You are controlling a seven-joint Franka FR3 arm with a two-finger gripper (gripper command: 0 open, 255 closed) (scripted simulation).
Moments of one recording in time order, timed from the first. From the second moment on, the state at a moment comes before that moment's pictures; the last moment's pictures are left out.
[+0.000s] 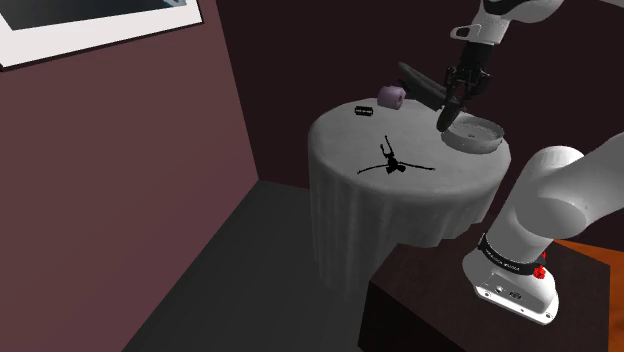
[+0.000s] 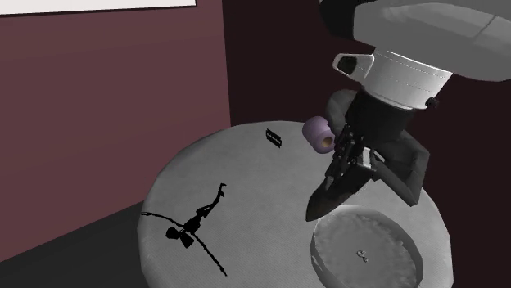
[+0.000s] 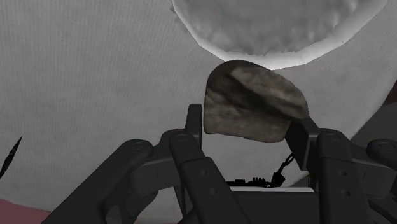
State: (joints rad) arm 0.04 -0.64 -0.70 -2.26 -0.14 1.65 -1.60
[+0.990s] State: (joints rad) arm -0.04 -0.71 -0.80 -2.37 -0.26 1.70 -1.72
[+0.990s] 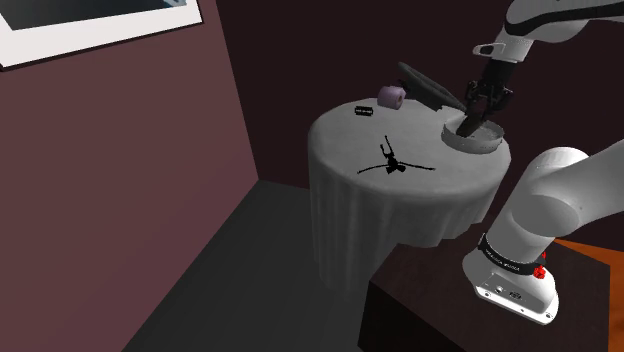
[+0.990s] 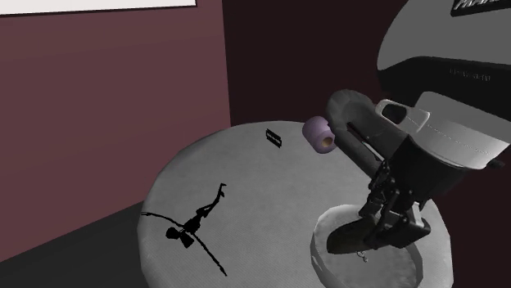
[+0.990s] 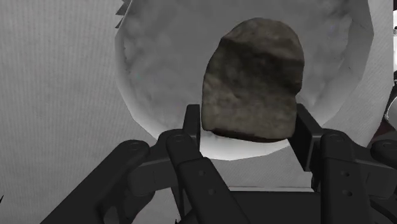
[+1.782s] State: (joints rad) arm -0.16 -0.64 -0.60 -2.41 -0.24 1.80 -1.29
